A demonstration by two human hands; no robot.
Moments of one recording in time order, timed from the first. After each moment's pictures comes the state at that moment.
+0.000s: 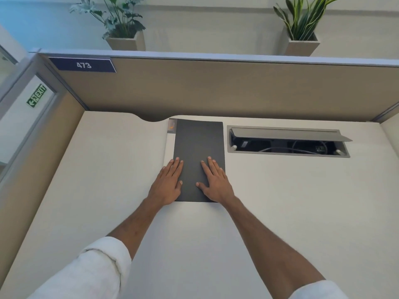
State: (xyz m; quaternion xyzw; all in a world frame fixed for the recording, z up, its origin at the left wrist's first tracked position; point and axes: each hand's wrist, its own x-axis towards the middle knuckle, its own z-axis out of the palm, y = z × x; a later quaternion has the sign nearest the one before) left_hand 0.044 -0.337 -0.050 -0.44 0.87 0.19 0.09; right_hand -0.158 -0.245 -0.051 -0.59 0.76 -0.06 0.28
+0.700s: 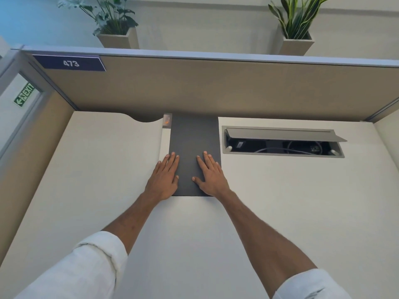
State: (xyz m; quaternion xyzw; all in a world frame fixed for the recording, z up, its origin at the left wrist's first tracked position) left_hand 0.025 -0.359 -0.056 -0.44 0.88 0.17 0.09; right_hand -0.172 -0.270 -0.047 -0.59 0.76 -0.04 0.27
